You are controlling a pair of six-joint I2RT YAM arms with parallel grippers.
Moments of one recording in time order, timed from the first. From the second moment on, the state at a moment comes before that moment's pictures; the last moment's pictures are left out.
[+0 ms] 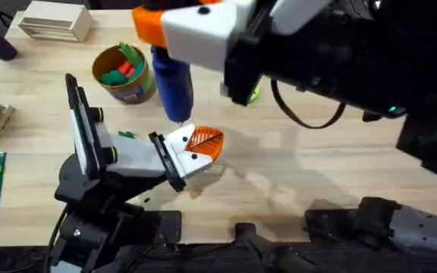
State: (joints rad) left arm -0.27 0.01 0.01 -0.07 0.82 -0.06; right arm 0.96 1.09 1.03 0.05 -0.12 0.10
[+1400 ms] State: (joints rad) left arm -0.27 0.01 0.01 -0.07 0.82 -0.06; right arm 0.97 1.13 1.03 0.01 -0.18 0.07
